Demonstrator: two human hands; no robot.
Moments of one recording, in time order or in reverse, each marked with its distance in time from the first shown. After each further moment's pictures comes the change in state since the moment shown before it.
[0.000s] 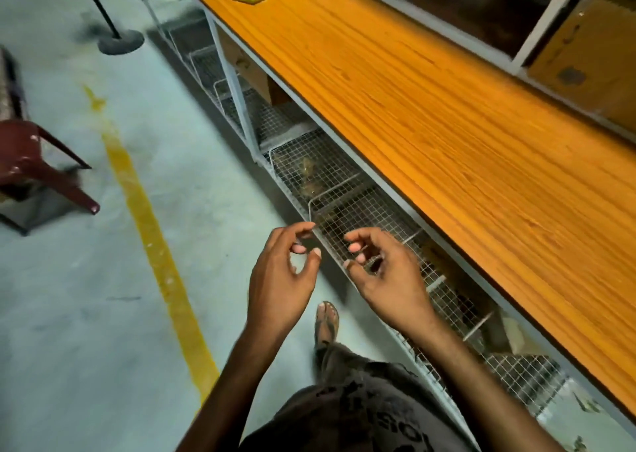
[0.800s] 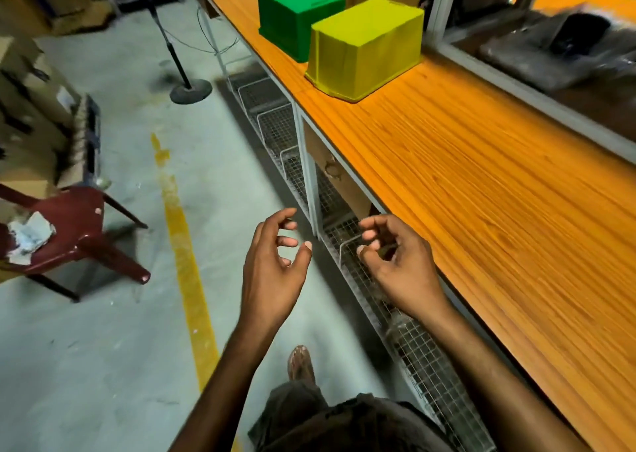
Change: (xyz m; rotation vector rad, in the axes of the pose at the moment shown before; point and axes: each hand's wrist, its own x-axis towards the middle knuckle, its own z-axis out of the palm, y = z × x) left_hand 0.464 -0.122 -0.141 -0.084 0.212 -0.068; right_hand 0.483 -0.087 0.182 0.224 -0.088 -0.007
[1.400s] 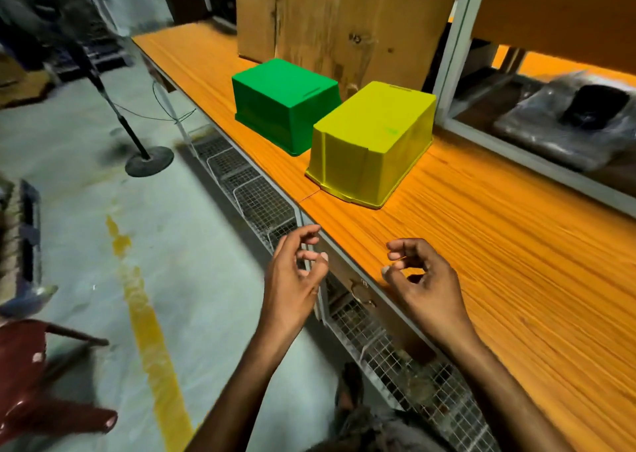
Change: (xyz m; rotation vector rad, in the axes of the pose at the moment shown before) left_hand 0.359 -0.042 0.021 -0.189 -0.279 0.080; right_hand 0.295 -0.022 0.067 -0.011 0.305 0.018
